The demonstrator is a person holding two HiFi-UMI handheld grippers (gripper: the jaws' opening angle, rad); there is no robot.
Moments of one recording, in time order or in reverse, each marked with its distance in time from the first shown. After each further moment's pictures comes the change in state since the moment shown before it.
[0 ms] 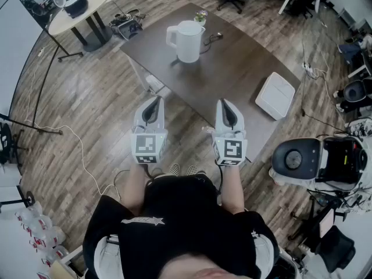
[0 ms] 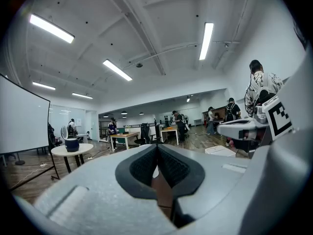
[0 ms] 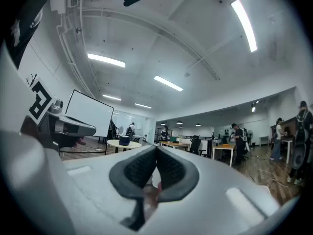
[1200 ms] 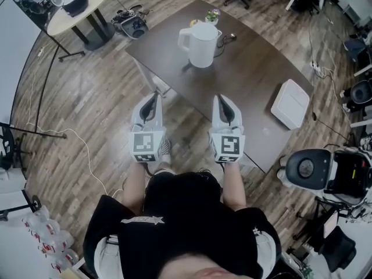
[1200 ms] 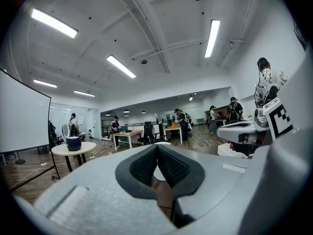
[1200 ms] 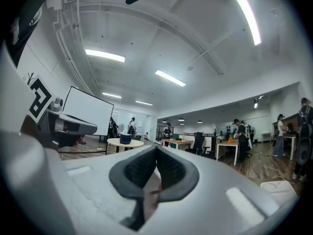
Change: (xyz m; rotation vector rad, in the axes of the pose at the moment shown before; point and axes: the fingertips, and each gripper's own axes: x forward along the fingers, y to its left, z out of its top) left arm 0.062 0.117 -0.030 -0.029 0.006 0.011; right arm 0.126 0.065 -0.021 0.012 0.026 0.016
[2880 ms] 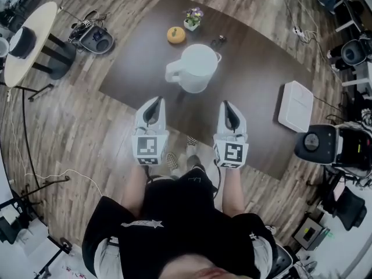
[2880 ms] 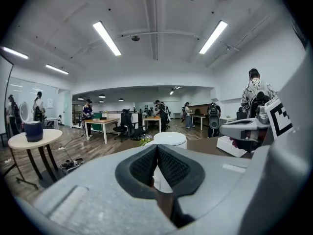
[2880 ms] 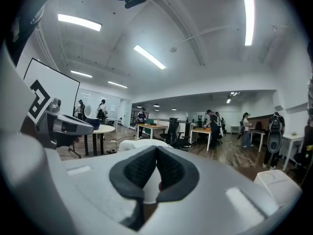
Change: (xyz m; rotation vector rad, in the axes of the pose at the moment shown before) left arm 0.278 0.073 -0.075 -0.028 0.109 -0.328; right arm 0.199 -0.077 -0.085 0.019 0.190 -0.337
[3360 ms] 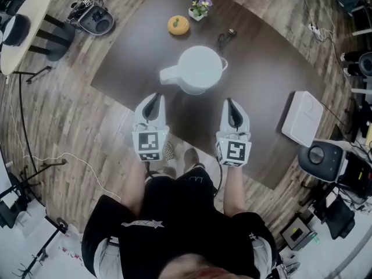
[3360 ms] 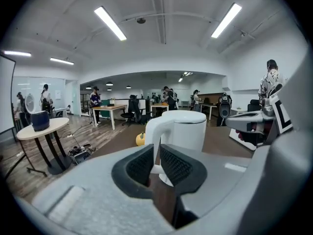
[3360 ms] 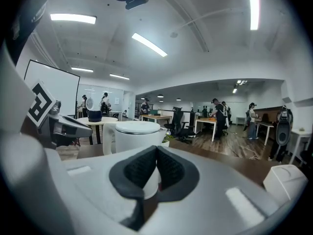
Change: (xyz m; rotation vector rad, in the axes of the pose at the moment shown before) left arm 0.074 0.003 -0.061 -0.043 0.161 0.085; right arm 0.067 -0.040 -0.058 0.010 0.107 0.073
